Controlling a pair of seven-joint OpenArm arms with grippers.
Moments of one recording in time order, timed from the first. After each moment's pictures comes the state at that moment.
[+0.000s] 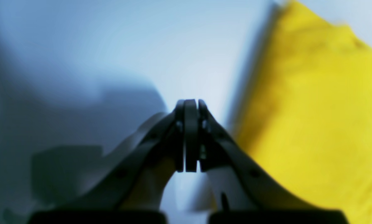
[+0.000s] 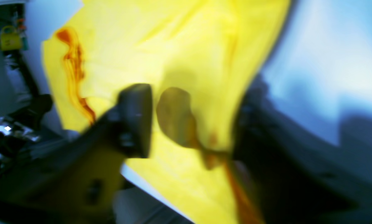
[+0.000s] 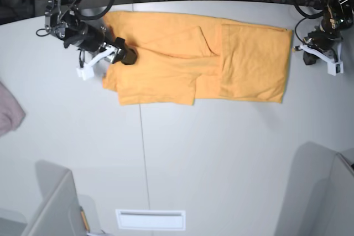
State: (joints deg) left arm 24.7 -22.1 -28.5 91.2 -38.9 -15.6 41.2; right arm -17.7 7.6 10.6 91.9 51.6 7.6 -59.2
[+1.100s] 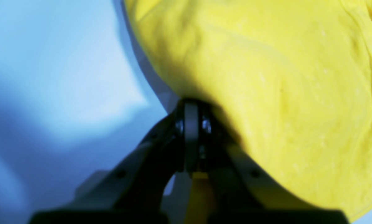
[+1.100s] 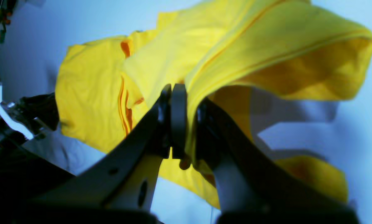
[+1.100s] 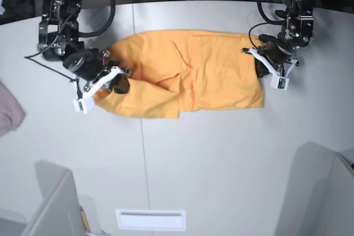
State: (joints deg) left arm 17.6 -21.3 -5.3 89.1 -28.3 -15.7 33.5; right arm -11.2 10.8 2.6 112.2 42.4 -0.2 -62.0
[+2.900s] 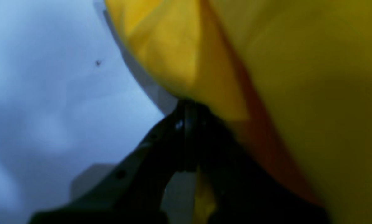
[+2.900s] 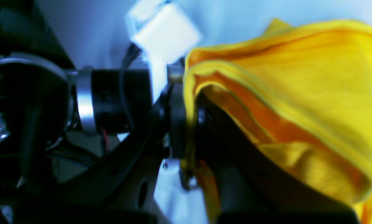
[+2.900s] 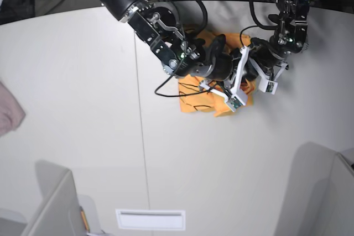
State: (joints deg) left arm 15.0 -19.9 -2.2 89.6 -29.4 -15.8 39.3; right arm 7.1 -6.1 -43.8 91.1 29.1 -0.4 -50.0
